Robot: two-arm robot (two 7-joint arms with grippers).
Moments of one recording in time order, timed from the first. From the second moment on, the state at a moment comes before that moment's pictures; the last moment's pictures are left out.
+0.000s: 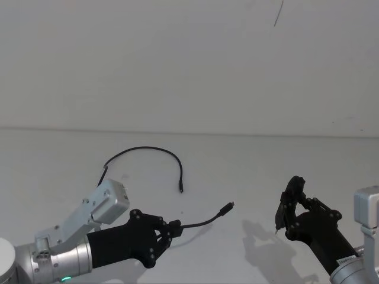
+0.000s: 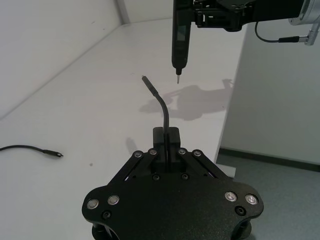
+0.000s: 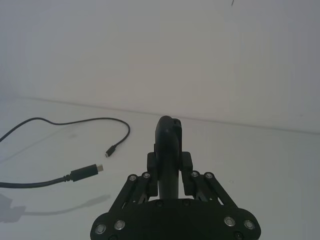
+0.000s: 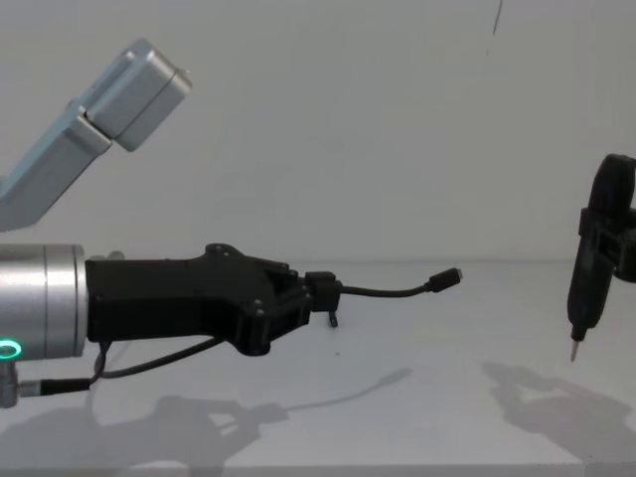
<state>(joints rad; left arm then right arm) -0.41 0.53 0.56 -1.49 -0.41 -0.06 -0.74 -0.01 0.34 -0.23 -1.77 0.29 0.03 0.07</state>
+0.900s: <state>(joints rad) -0.41 0.52 0.57 -1.49 -0.41 -0.07 -0.71 0.02 0.30 -0.21 -1.81 0.35 0.08 0.10</state>
